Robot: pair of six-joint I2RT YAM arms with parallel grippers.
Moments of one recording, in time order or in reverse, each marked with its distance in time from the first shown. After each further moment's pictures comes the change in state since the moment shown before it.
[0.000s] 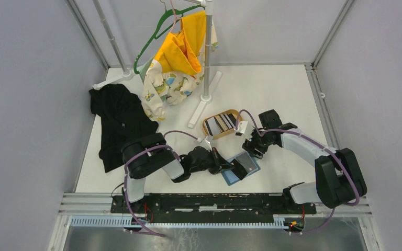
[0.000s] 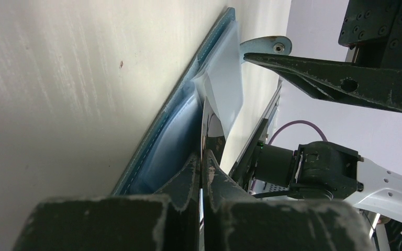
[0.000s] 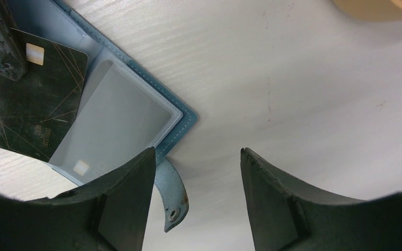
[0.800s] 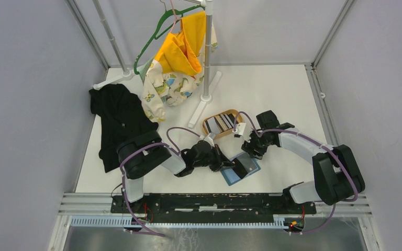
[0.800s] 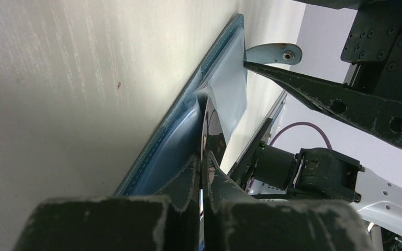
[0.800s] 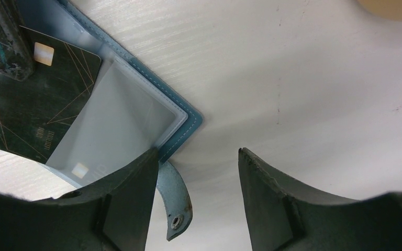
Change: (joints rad) left arm 0.043 -0.041 0.089 -0.220 0.079 0.001; right arm 0.027 0.032 0.000 0.000 0.025 -0.004
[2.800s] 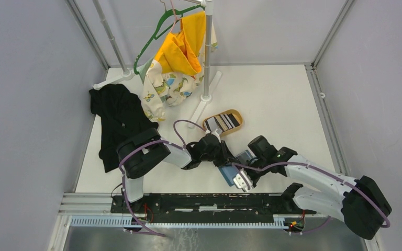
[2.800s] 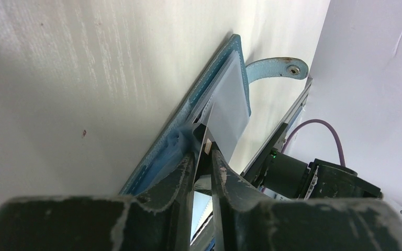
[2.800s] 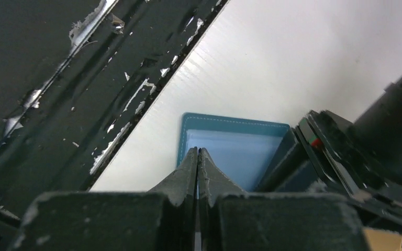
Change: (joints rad) left arm 0.012 0.003 0.163 -0.260 0.025 0.093; right arm 0.323 -0.365 -0.204 -0.136 -0.450 -0.663
